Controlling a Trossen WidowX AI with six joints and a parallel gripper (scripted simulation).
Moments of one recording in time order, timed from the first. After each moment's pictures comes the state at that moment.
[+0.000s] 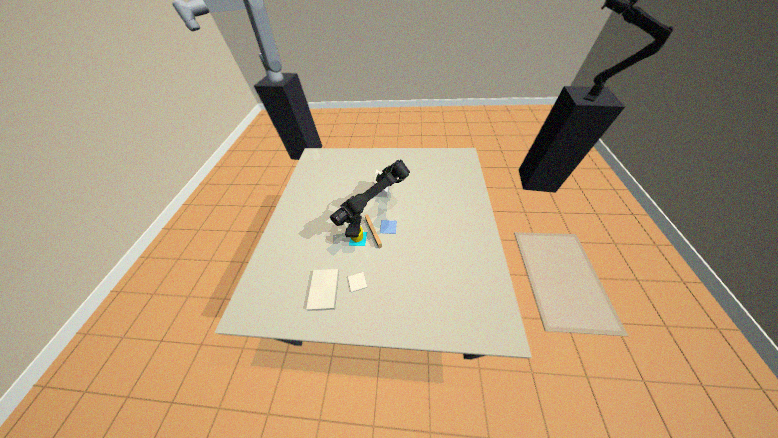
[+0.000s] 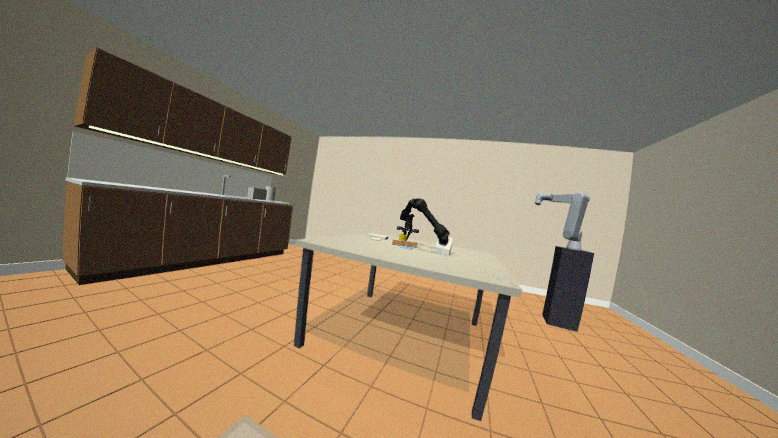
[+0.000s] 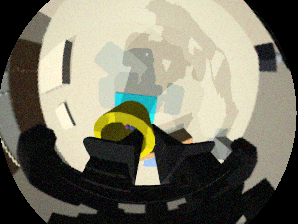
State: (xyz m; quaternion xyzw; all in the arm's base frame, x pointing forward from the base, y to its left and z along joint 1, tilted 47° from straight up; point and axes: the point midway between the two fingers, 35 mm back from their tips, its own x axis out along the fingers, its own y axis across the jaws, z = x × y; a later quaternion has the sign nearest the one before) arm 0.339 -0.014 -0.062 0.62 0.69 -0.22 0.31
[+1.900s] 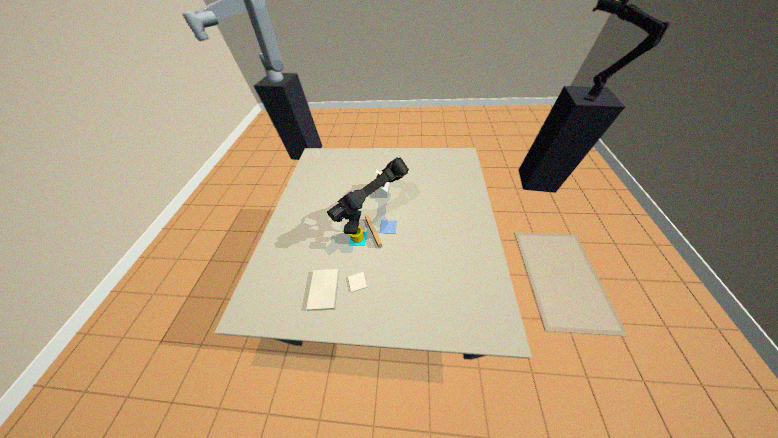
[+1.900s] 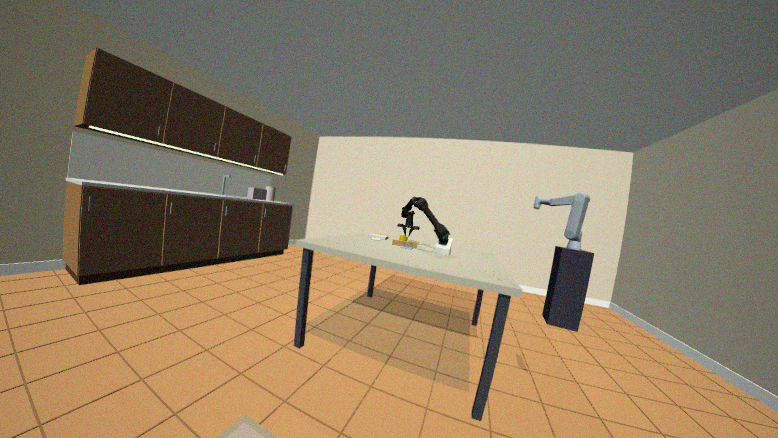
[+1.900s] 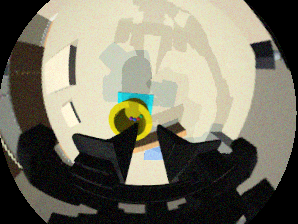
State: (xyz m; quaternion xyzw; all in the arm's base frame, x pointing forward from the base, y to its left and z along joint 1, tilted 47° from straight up) arm 0.338 -0.034 -0.044 0.62 0.69 -0.23 0.29
